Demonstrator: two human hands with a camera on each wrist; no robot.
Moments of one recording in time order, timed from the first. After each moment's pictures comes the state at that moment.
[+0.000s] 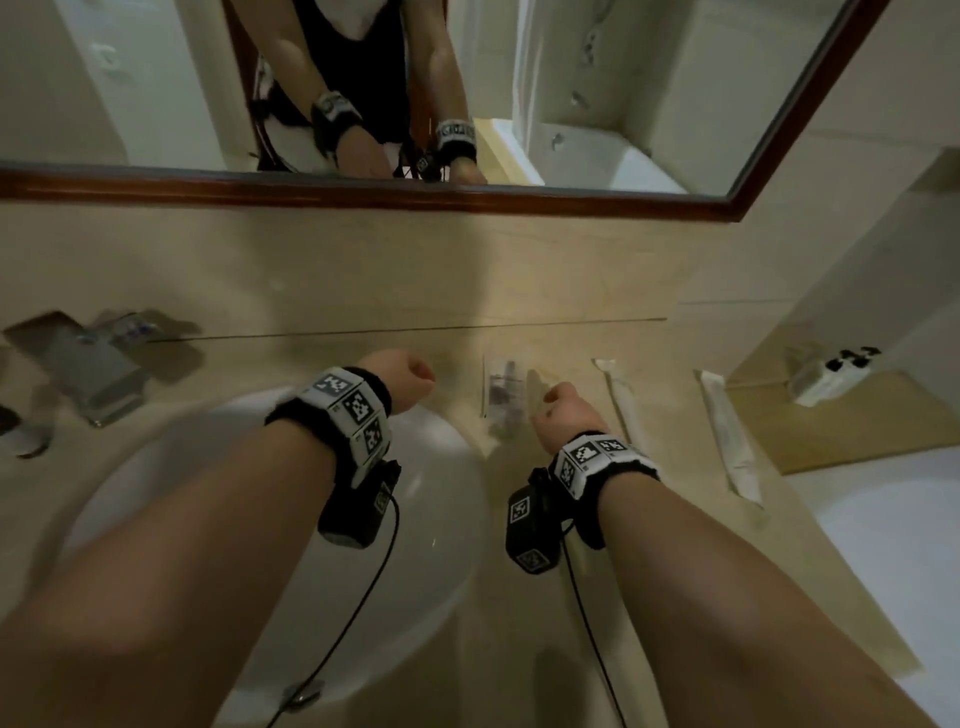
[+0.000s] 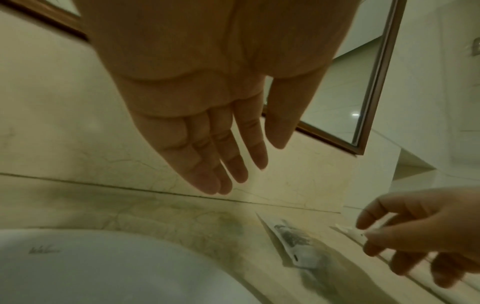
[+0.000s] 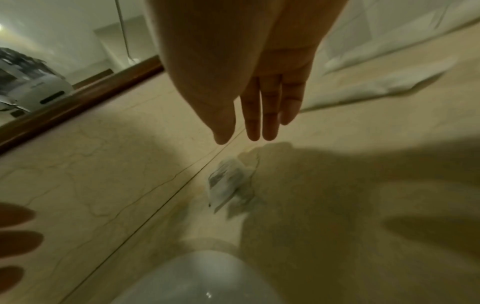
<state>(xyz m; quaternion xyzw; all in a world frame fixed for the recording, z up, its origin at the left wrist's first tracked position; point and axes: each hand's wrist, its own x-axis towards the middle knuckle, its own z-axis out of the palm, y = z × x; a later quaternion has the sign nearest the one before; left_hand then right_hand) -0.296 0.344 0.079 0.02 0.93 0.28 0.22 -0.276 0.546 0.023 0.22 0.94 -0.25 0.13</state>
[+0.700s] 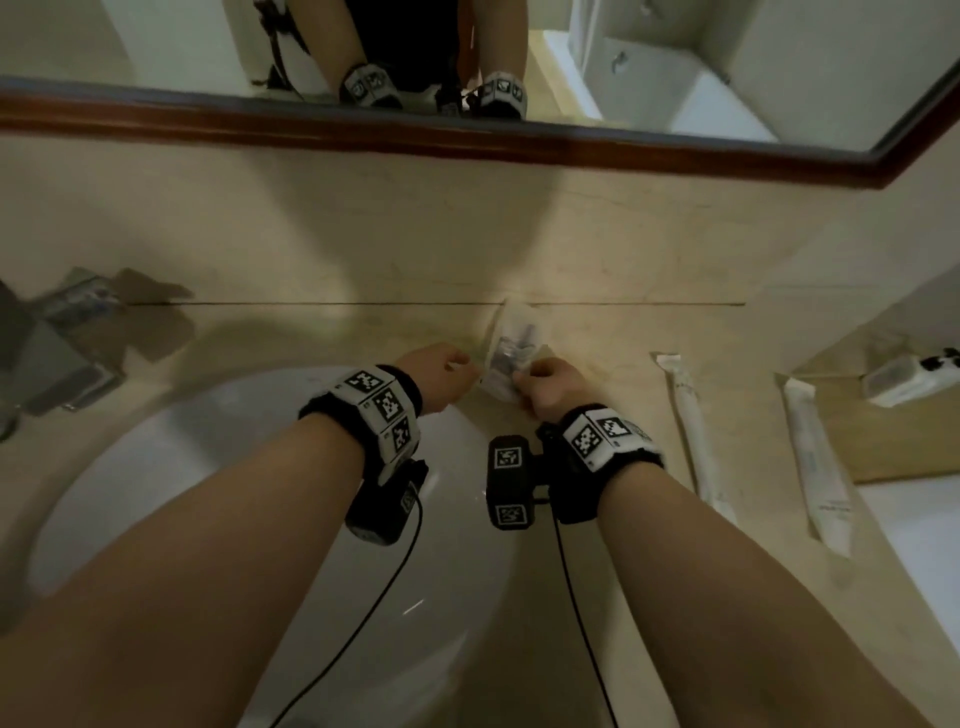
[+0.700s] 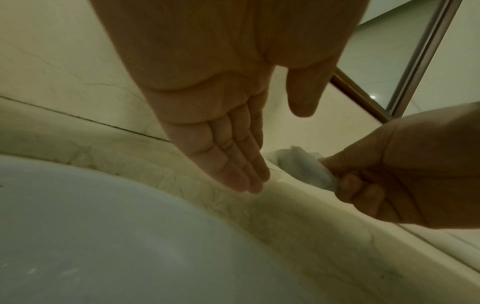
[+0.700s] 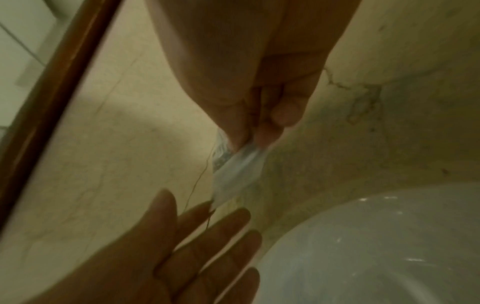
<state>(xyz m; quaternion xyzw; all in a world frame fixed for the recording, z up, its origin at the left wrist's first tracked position) -0.356 0.359 0.021 -0.04 0.86 0.41 0.31 -0.359 0.508 -0.014 0.19 0.86 -0.44 0.17</state>
